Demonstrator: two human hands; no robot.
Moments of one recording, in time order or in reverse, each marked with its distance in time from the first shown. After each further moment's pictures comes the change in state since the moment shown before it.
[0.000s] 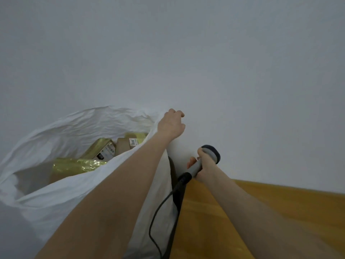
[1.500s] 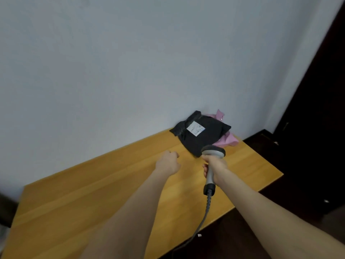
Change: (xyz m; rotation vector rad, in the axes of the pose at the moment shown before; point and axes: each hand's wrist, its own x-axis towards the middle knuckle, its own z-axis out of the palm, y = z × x) left_hand -0.290 0.566 0.261 -0.081 -0.682 0.478; right_hand -0.227 -0.147 -0.642 0.020 0.674 -0.314
